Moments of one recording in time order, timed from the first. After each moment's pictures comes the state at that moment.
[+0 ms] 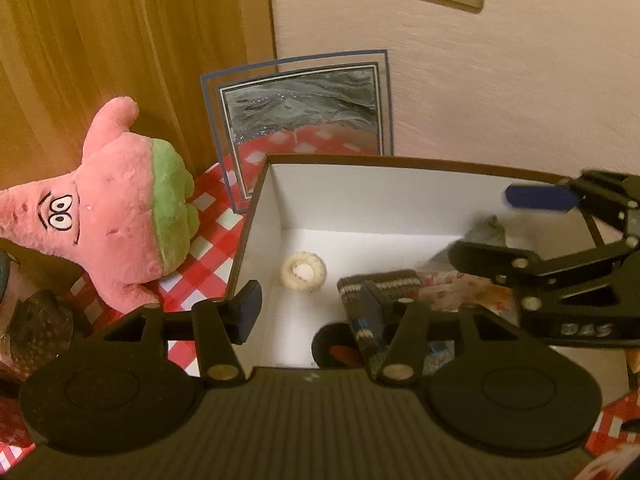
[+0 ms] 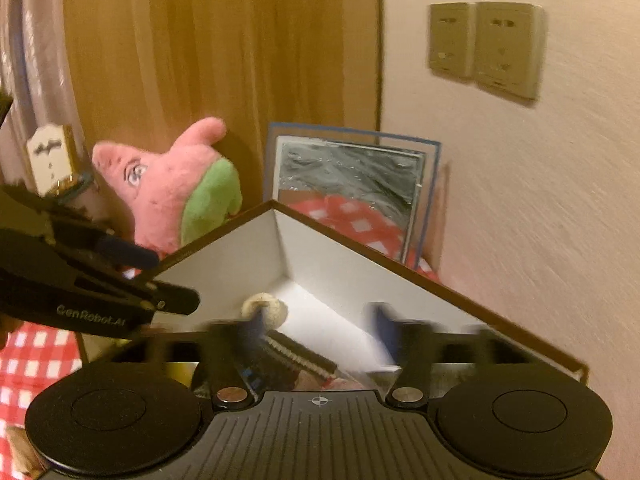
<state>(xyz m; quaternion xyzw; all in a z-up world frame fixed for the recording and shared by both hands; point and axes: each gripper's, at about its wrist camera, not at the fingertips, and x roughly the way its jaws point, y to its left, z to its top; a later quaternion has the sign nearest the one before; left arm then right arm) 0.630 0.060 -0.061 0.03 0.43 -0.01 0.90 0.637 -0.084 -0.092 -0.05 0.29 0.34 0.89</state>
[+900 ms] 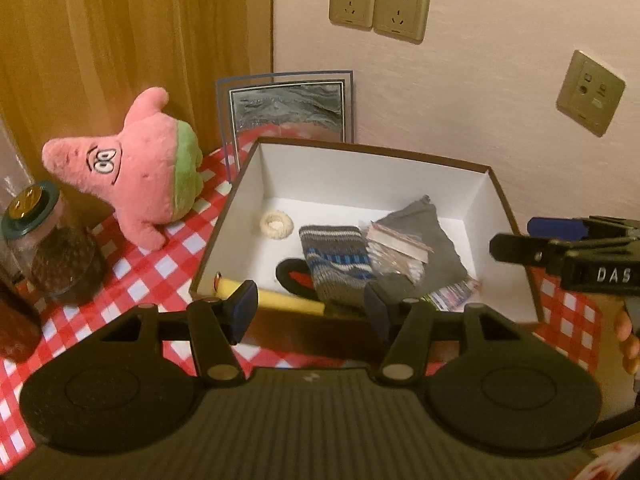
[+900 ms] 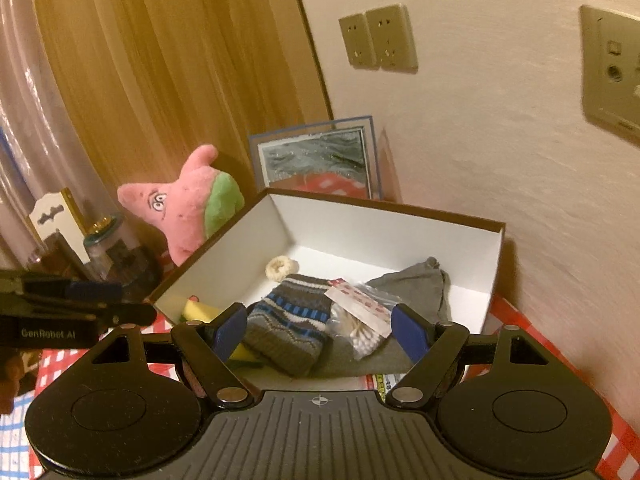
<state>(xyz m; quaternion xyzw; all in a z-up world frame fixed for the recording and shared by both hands) 0.502 0.038 -0.012 -0.02 0.40 -0.01 0.91 0.535 -0.172 -0.054 0.06 0.33 0.30 0.89</state>
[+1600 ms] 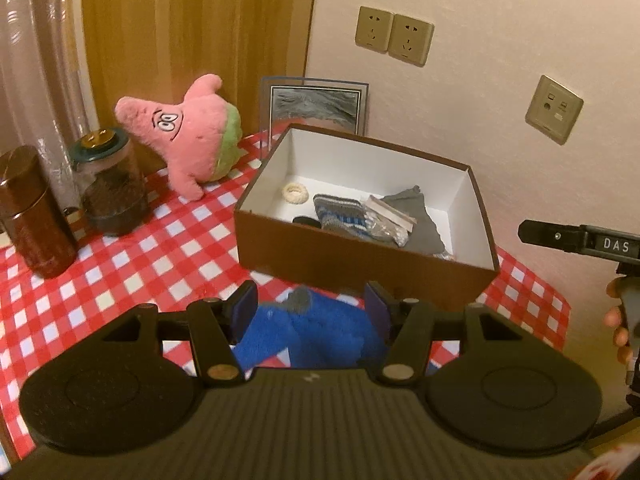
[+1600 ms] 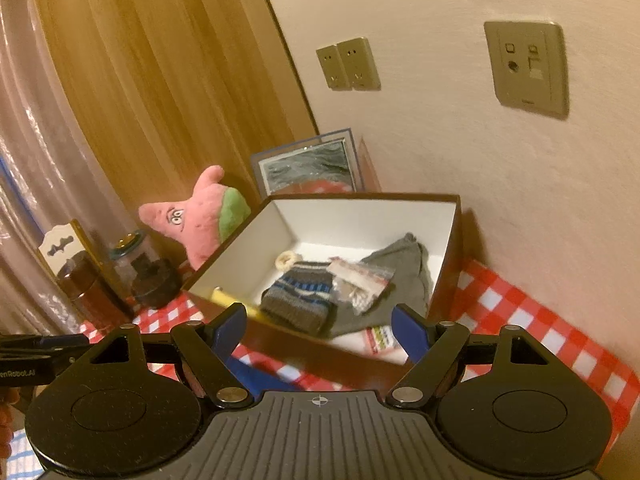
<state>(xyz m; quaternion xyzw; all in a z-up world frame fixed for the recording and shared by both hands) 0.368 0.048 0.012 -0.07 0.38 0.02 0.92 0.445 -0.217 -0.034 0.11 0.32 0.28 0.90</state>
